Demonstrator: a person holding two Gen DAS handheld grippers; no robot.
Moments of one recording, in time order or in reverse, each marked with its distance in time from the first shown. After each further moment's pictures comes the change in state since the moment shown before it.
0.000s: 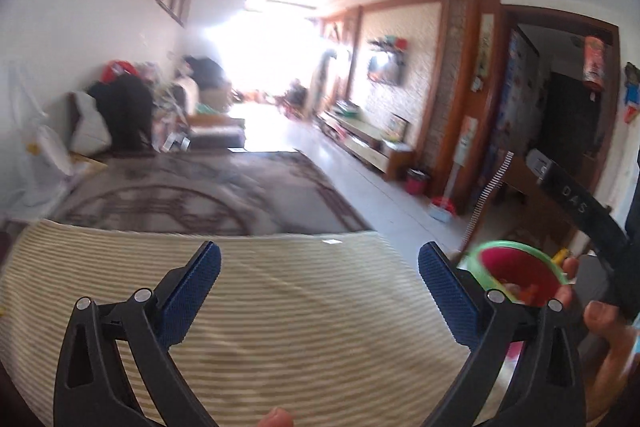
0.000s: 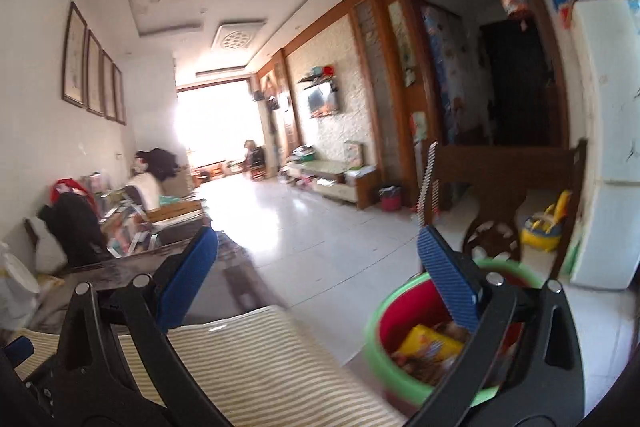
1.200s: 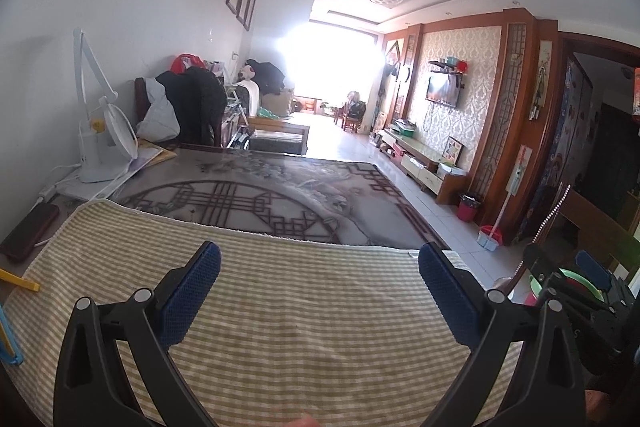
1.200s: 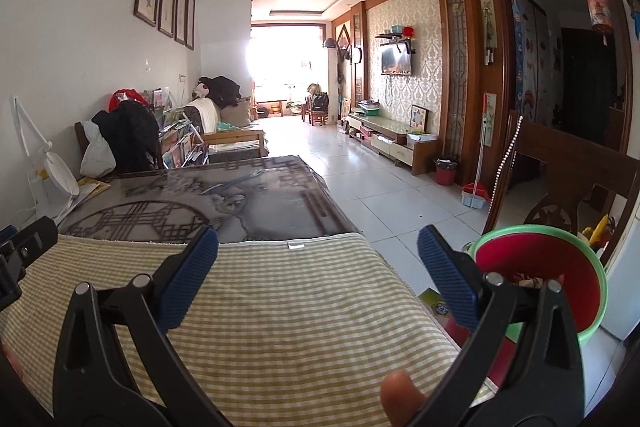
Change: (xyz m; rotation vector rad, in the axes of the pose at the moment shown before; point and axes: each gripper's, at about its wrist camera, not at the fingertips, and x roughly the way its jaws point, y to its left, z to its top) left arm -0.013 0.076 -0.006 -0.111 -0.035 0.169; right arm -0.003 0.082 -0.065 -0.226 0.140 0.163
